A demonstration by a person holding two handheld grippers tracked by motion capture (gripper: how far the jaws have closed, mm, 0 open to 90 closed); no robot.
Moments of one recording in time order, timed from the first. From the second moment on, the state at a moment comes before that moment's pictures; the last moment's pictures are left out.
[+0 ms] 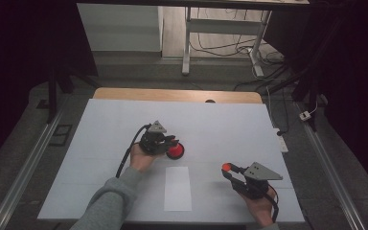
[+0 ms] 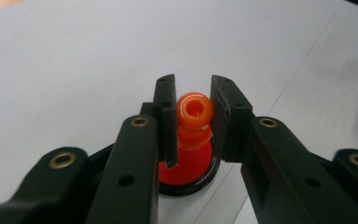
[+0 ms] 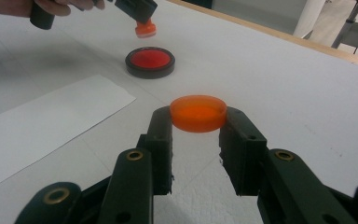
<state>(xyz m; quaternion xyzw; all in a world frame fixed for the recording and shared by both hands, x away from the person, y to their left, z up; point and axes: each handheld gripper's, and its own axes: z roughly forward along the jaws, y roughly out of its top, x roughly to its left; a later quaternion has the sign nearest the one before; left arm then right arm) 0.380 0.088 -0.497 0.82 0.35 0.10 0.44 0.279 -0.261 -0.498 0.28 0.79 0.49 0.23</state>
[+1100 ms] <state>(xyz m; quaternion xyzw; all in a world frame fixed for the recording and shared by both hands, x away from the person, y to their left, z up) 0.383 0.081 -0.514 0.83 0.35 0.10 0.41 0.278 -0.261 -0.499 0.28 0.79 0.49 0.23</state>
